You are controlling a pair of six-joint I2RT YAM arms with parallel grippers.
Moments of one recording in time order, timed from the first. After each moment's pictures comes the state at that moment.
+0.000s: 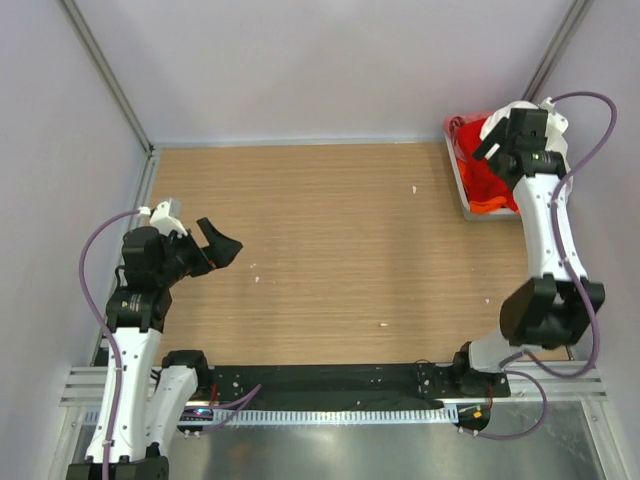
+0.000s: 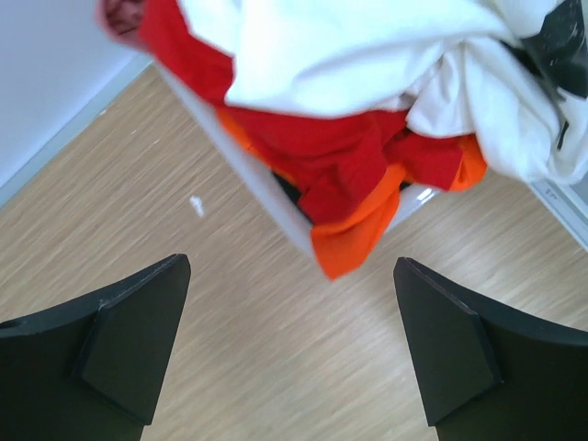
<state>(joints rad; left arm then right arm) 0.02 0.67 0.81 -0.60 0.39 -0.45 -0.09 1.45 1.55 -0.73 0.31 0.51</state>
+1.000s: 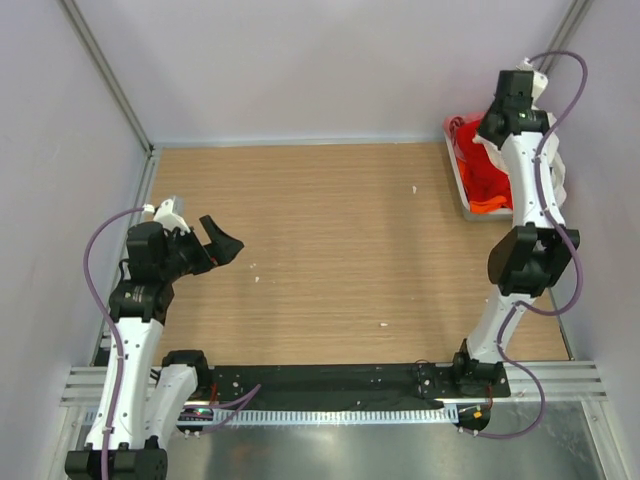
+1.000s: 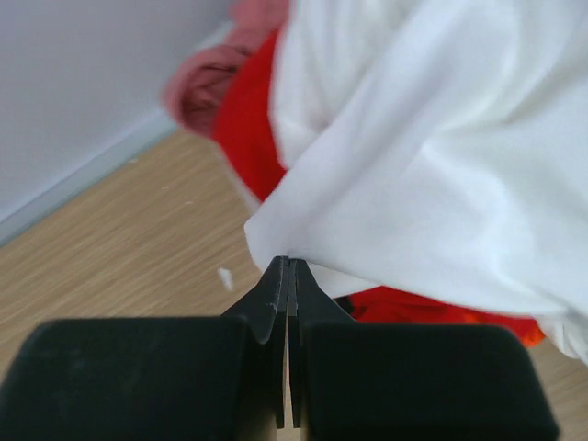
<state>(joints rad) 0.02 0.73 0.80 -0.58 0.39 -0.45 -0.13 1.95 2.04 -0.75 0.28 0.39</state>
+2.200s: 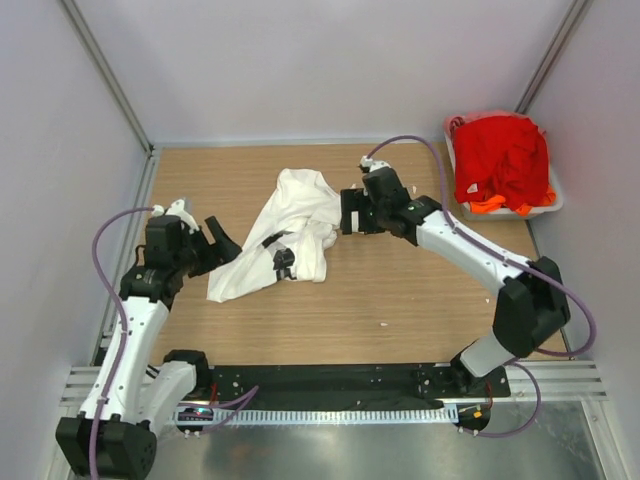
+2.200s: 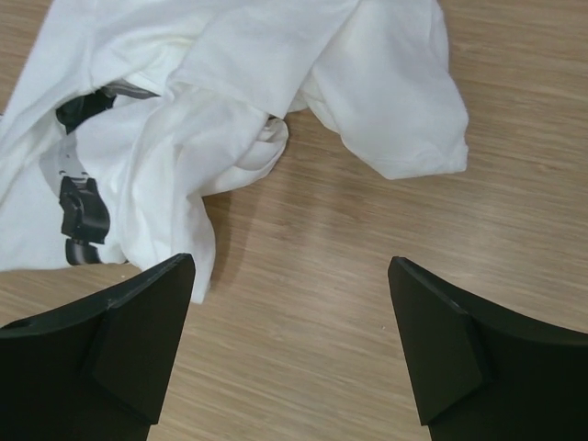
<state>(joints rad) -0.04 0.84 0.80 -0.63 0.22 -0.48 0.58 1.51 1.23 -0.47 0.11 0.39</state>
